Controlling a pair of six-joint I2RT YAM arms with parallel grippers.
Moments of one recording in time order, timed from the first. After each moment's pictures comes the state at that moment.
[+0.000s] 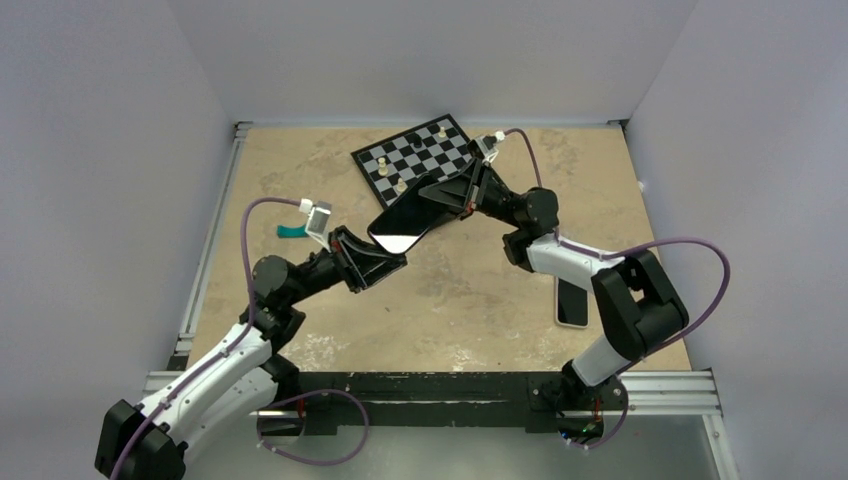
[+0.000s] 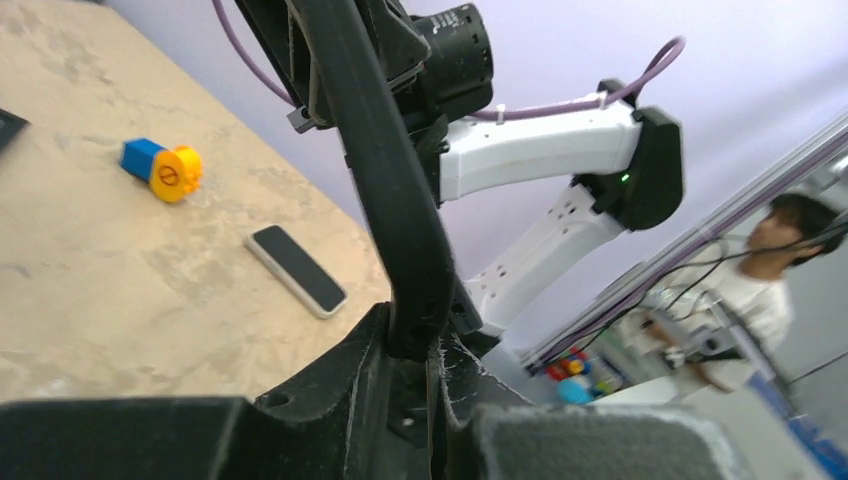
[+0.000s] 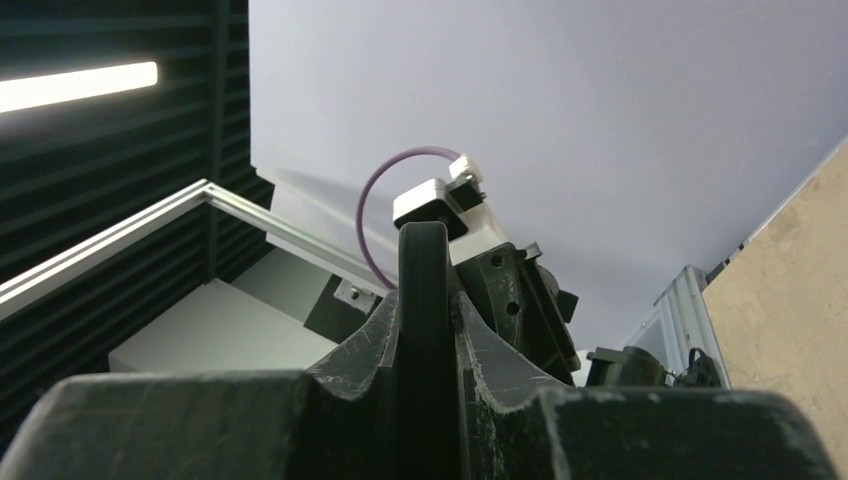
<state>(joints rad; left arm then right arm) -0.53 0.76 0.40 0.64 0.59 -0.86 0.52 1.58 0.85 1.35 -0.76 1.79</state>
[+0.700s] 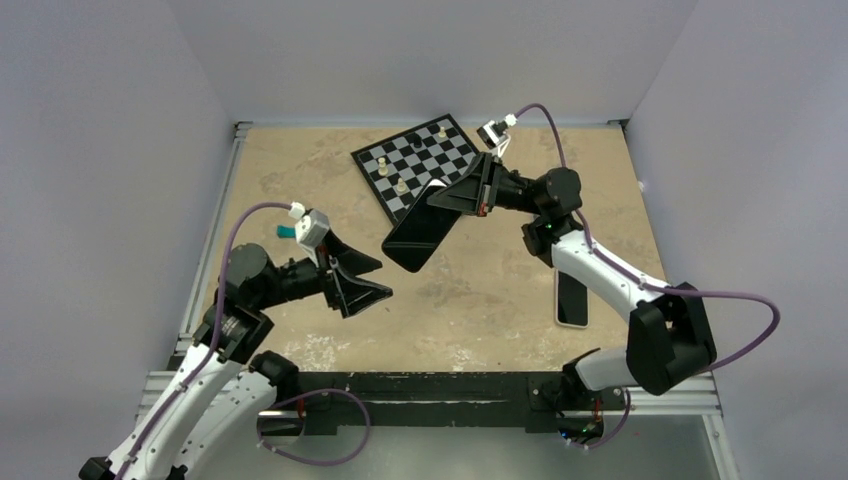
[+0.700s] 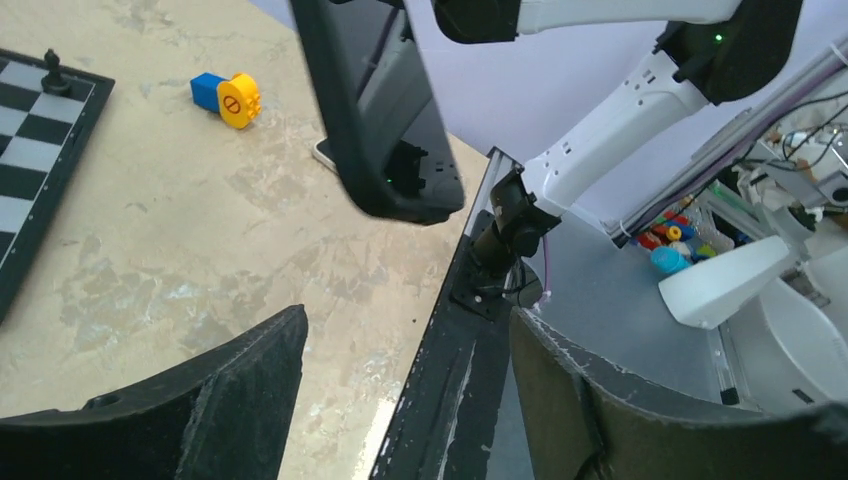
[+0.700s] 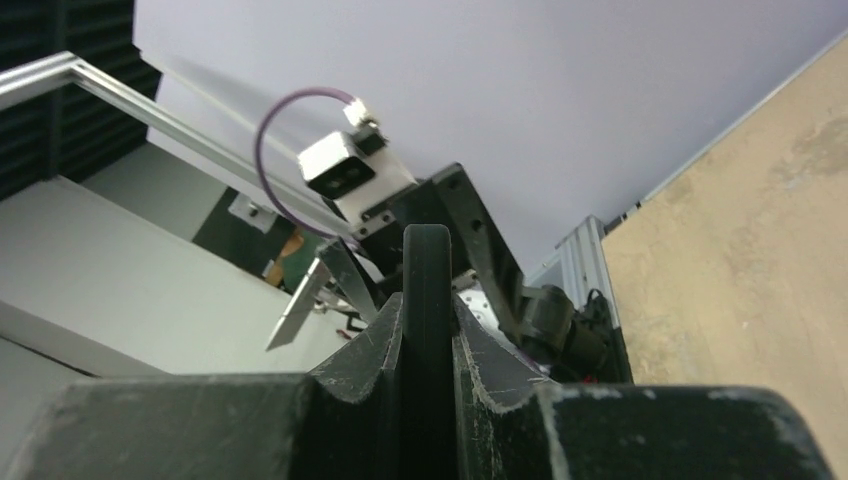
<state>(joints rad) -0.49 0.56 0.66 -0.10 0.73 -0.49 0.46 1.39 0.93 0.96 -0.97 1.47</state>
